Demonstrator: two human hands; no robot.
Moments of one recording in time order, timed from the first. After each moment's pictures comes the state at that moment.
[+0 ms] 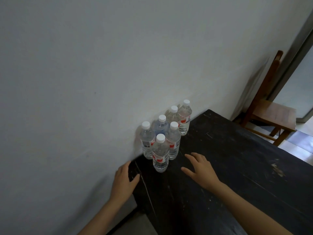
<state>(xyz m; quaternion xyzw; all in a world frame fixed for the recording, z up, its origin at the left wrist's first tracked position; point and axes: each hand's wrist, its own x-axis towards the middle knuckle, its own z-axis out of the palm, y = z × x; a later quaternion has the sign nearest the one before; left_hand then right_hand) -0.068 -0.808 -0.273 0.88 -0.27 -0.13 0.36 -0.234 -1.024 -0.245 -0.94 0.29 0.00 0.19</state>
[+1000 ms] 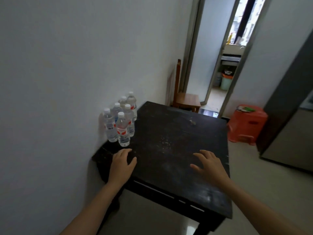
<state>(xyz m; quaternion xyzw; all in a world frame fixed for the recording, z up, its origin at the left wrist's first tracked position) -0.183 -0.698 -0.218 0.77 -0.50 -0.10 0.37 -0.466 -0.782 -0.195 -0.84 0.53 -0.07 0.08</state>
